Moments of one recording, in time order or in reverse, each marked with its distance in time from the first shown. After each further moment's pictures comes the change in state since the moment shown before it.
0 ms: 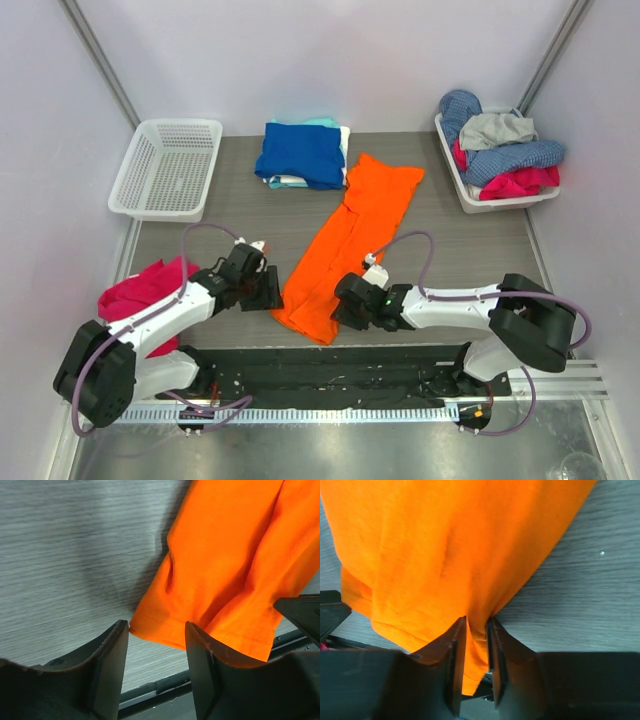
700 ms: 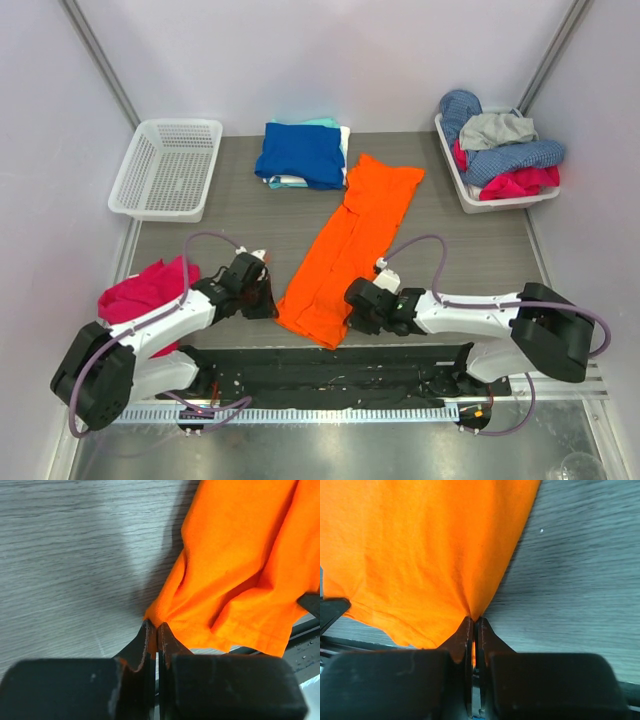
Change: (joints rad) left arm -0.039 -0.002 -0.081 0.069 0.015 -0.058; right arm 0.006 -0.103 -0.055 -0.100 0.013 0.024
